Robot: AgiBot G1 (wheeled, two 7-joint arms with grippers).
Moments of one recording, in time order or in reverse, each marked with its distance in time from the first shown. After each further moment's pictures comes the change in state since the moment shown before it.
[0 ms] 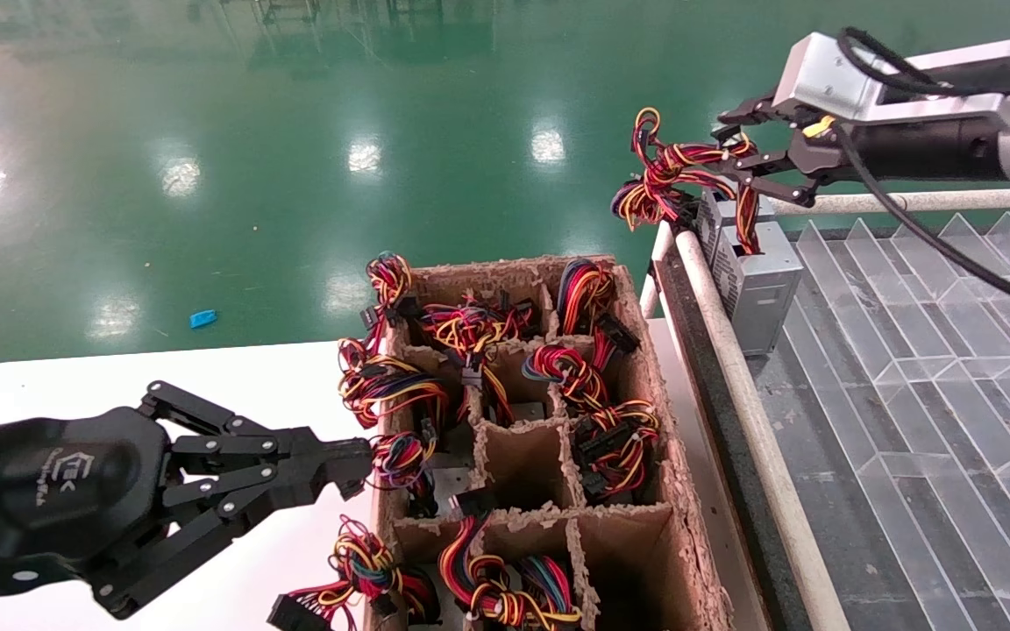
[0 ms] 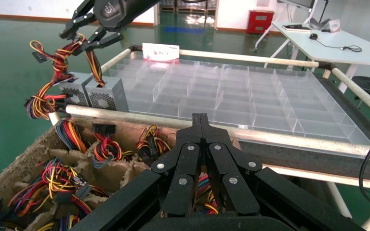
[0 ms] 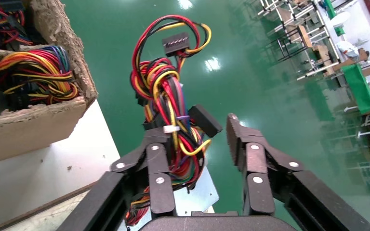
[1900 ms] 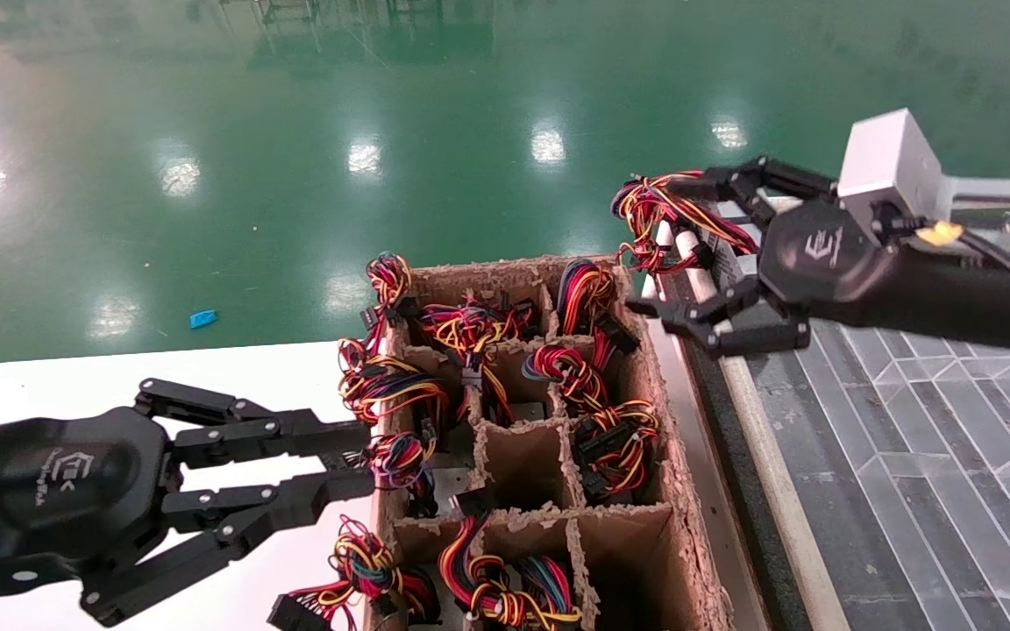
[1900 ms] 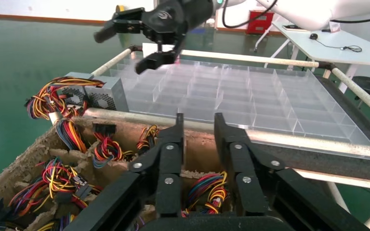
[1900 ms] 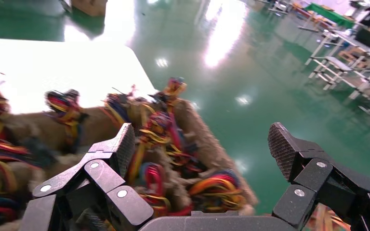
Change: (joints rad) left arm 0.000 0.000 0.000 0.000 0.000 0.000 0.000; right arm -0.426 0.206 0.164 0.408 0.555 -0.234 0.243
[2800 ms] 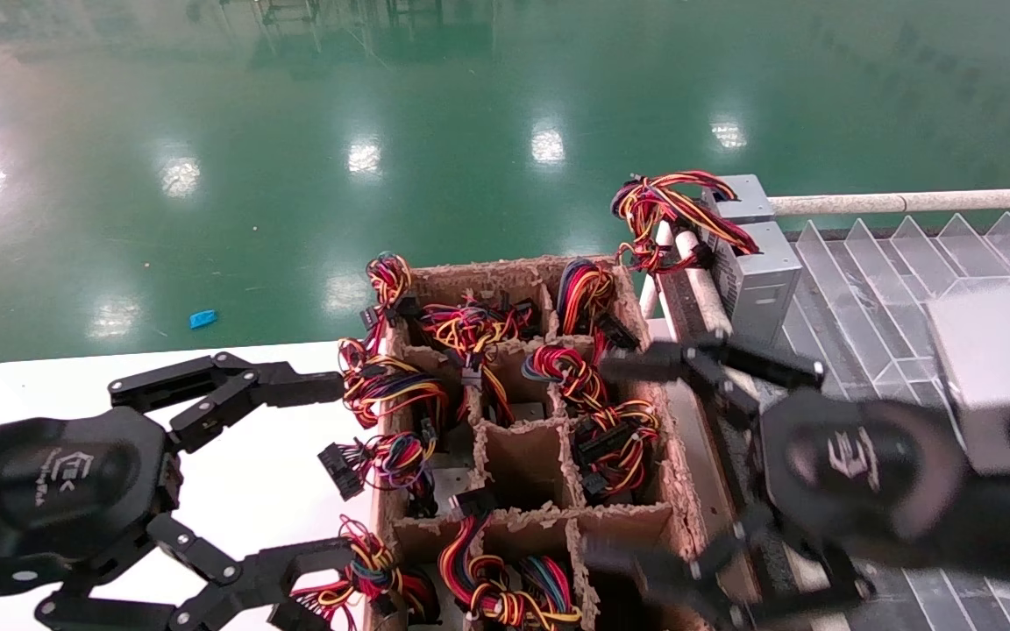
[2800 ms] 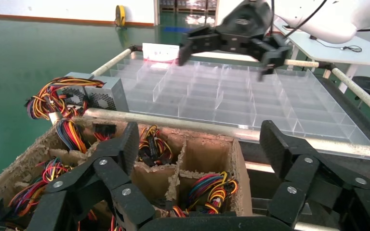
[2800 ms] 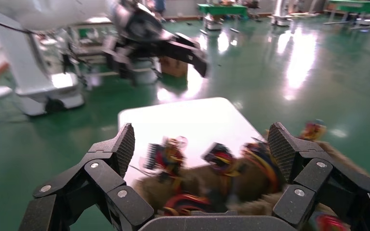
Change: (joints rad) left arm 0.000 0.000 0.000 0.000 0.000 0.000 0.000; right arm -0.364 0.118 0.078 0.324 0.355 -0.077 0.192
